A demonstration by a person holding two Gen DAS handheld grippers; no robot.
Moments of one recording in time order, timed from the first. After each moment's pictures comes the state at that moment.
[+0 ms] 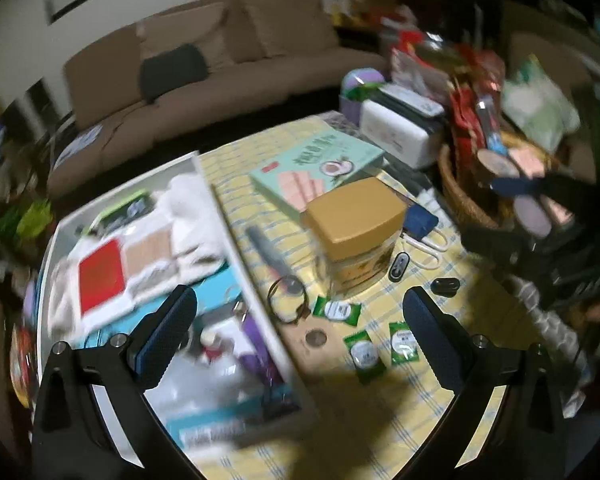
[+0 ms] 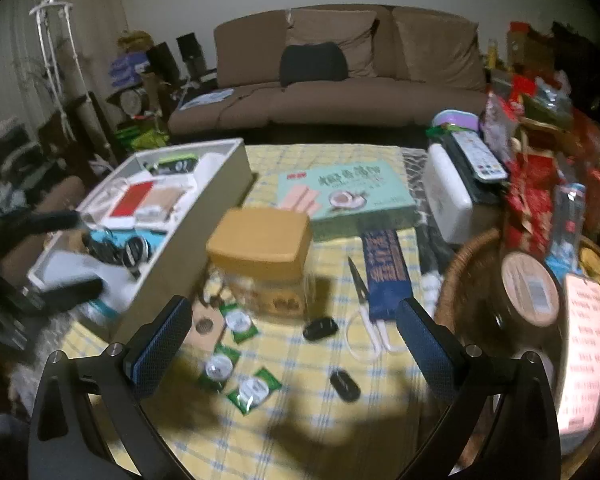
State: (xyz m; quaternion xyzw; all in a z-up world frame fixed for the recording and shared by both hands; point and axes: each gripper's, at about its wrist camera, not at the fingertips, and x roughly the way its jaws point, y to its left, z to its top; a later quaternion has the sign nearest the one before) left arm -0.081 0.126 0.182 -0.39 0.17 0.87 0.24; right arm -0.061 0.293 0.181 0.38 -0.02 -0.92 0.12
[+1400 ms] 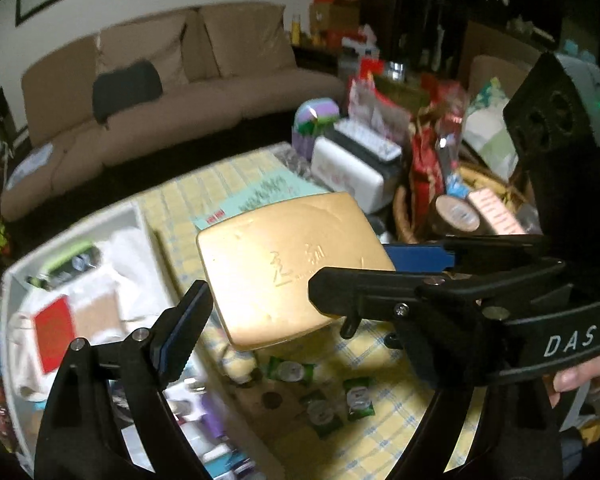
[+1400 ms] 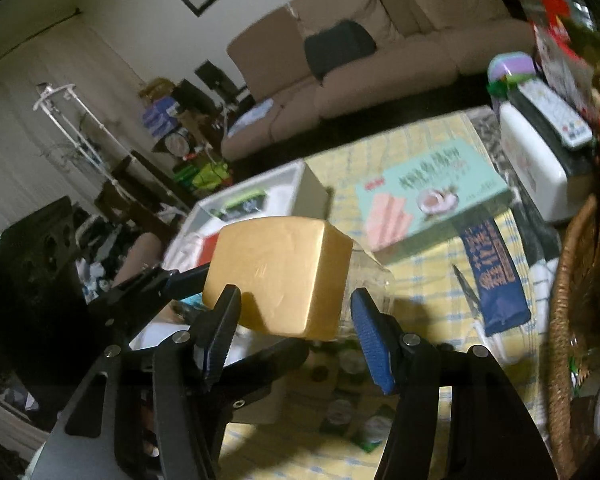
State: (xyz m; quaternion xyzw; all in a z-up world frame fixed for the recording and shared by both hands) left arm -0.118 0.137 0.220 -0.37 0.11 0.86 0.33; right arm -0.105 0.266 0.218 0.38 -0.21 -0.87 0.22
